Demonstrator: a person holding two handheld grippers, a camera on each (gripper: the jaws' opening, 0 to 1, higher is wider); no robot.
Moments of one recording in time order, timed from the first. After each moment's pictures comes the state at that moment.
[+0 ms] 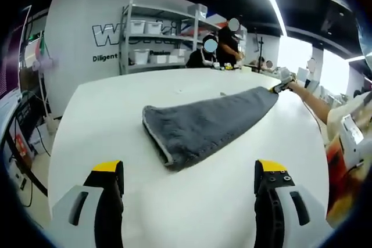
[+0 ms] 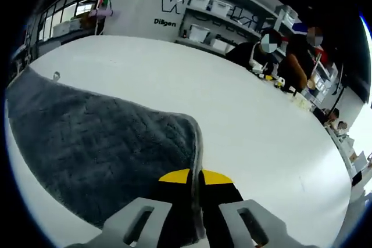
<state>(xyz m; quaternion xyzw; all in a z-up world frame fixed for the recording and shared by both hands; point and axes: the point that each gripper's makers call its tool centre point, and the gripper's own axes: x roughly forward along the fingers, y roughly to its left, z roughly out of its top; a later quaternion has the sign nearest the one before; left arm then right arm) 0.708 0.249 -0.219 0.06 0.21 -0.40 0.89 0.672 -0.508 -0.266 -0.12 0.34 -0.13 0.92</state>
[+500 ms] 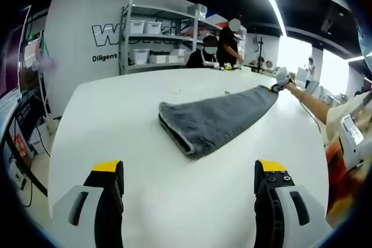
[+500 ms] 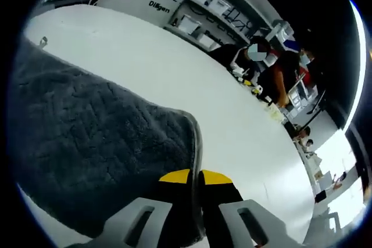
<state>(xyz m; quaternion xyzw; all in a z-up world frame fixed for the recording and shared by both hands) 0.708 0.249 -0.219 0.06 0.21 -0.40 0.89 0.672 -0.540 -0.258 -0.25 0.36 -0.21 0.88</state>
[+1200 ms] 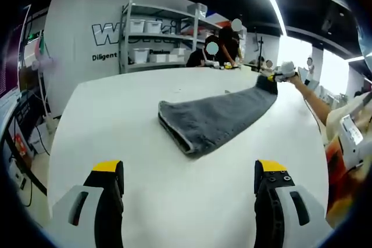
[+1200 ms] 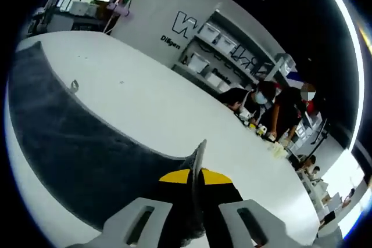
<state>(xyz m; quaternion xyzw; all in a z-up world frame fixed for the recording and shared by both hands) 0.707 0.248 -0.221 0.06 0.21 -0.40 0.89 0.691 -0.441 -0.178 -0.27 0.24 -0.13 0.92</state>
